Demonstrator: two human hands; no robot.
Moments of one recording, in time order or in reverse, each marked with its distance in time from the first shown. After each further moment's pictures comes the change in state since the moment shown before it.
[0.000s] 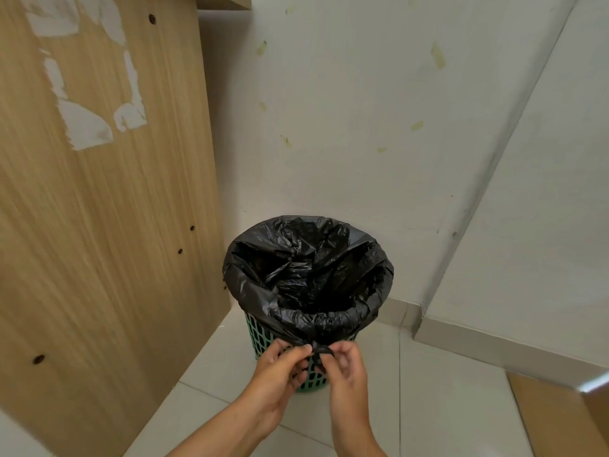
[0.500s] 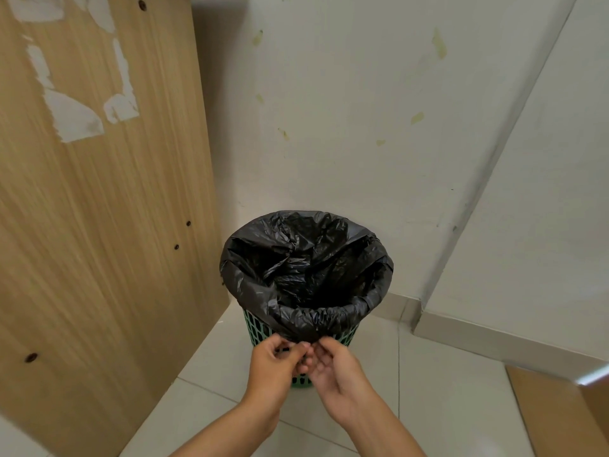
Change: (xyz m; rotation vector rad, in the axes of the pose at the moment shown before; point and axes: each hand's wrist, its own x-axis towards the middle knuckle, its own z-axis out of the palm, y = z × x) left_hand -0.003 -0.003 0.003 0.230 0.116 0.232; right_hand 0.018 -0.023 0.011 0.392 -0.058 0.635
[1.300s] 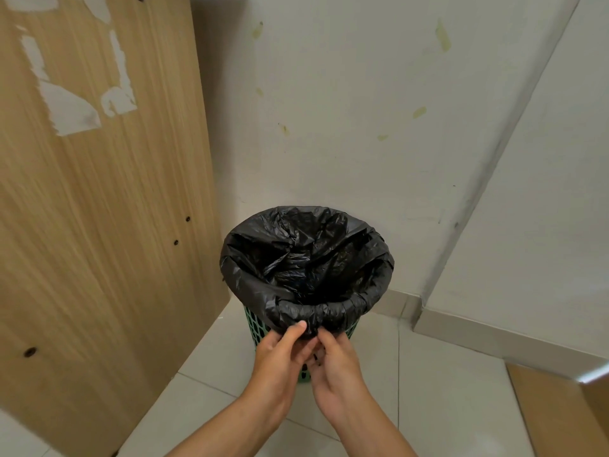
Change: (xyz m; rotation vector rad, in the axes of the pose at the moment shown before) left_hand -0.008 0.018 0.016 -0.519 -0.028 -0.120; right_hand -0.007 0.005 0.008 0.024 0.011 -0.170
